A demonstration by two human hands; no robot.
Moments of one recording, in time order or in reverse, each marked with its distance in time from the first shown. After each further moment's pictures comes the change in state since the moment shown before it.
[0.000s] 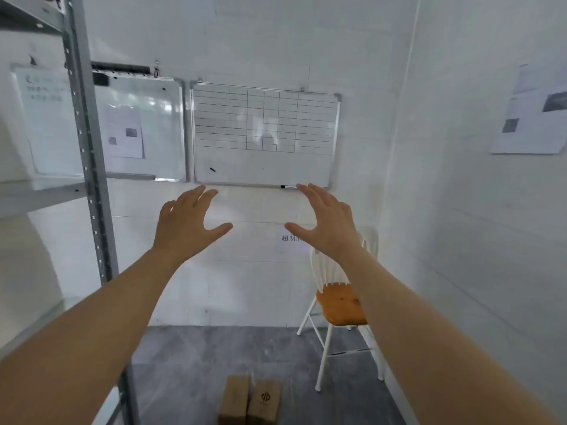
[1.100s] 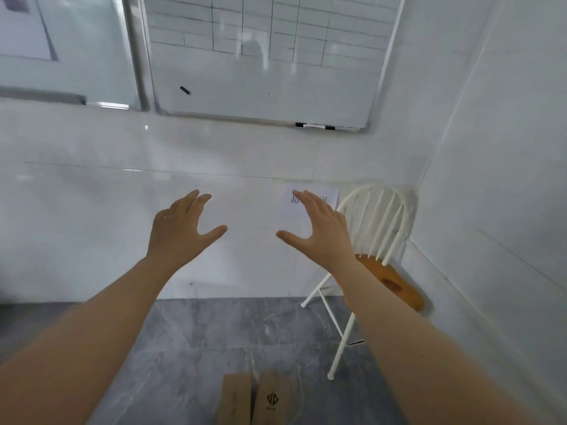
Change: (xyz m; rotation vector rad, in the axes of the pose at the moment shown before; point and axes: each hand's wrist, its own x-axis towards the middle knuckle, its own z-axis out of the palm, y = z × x) left_hand 0.226 -0.195 0.356 -0.078 -0.270 -0.091; right_hand 0.219 0.141 0.370 0.070 -0.172 0.182
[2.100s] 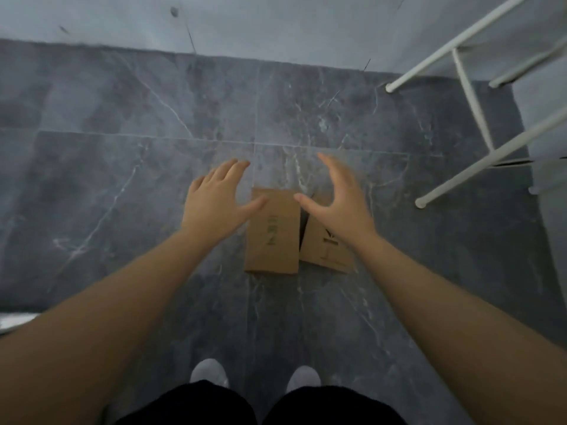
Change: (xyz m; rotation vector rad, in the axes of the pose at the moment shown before) left_hand -0.146 -0.234 0.622 -0.079 -0.624 -0.215; right_hand -0.182 0.243 0.627 0.351 -0.561 0.489
